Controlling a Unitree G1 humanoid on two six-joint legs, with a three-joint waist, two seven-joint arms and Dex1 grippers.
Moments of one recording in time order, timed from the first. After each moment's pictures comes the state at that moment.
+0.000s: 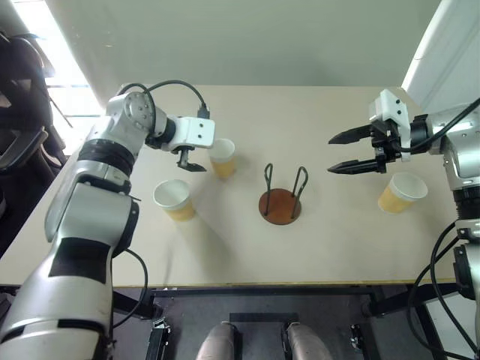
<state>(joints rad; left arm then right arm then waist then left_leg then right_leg) -1.44 0.61 -0.40 1.26 0.42 -0.45 -1.20 -1.04 -0.84 0.14 0.39 0.17 0.32 1.51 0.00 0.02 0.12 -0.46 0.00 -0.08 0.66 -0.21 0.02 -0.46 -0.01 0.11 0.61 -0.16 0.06</state>
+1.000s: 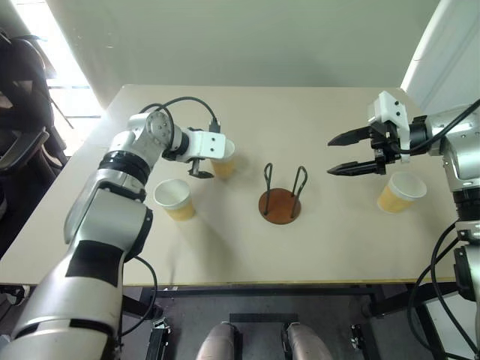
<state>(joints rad) -1.40 0.55 -0.41 1.30 0.49 -0.45 -1.04 -1.02 -0.84 0.14 0.36 0.17 0.34 1.50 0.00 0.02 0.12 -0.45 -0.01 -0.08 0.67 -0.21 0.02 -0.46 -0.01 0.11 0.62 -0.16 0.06</state>
